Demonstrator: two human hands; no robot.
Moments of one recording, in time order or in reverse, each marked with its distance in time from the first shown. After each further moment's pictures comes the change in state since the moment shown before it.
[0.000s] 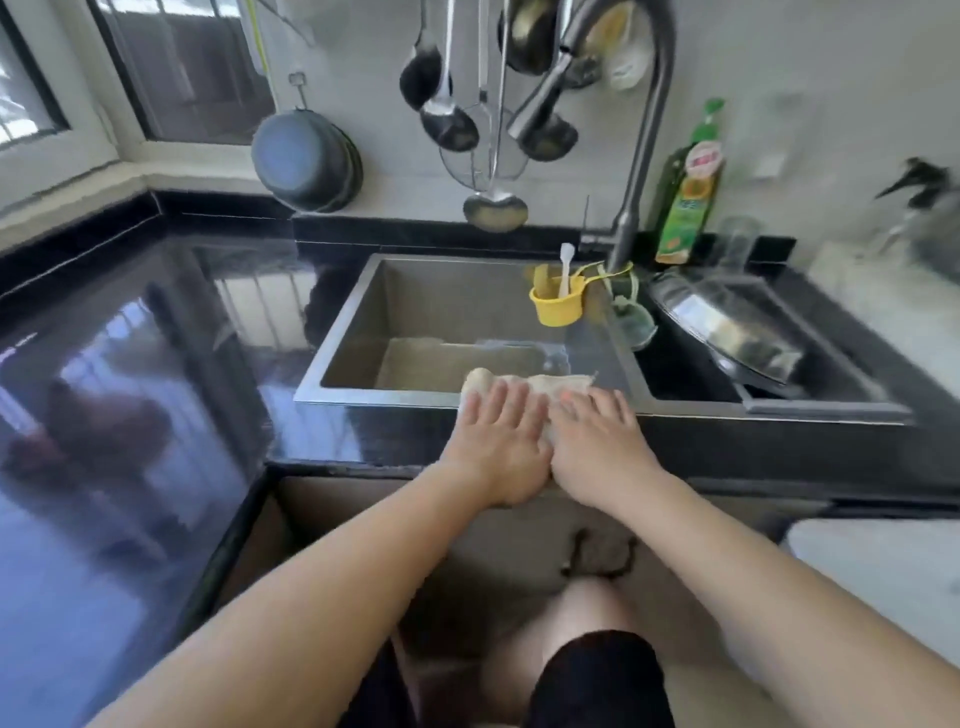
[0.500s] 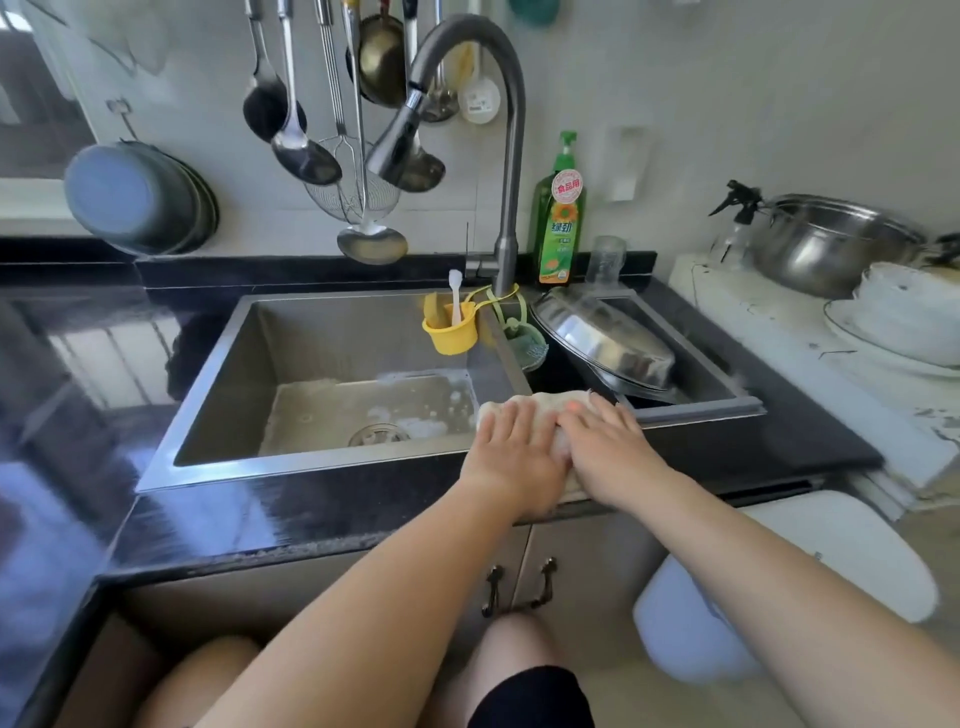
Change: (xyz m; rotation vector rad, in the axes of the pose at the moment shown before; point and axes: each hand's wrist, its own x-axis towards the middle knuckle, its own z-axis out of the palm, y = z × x) left_hand 0.069 0.116 -0.002 0.028 -0.082 0.231; right_hand 0.004 0.139 0.012 -0.054 0.020 0.152
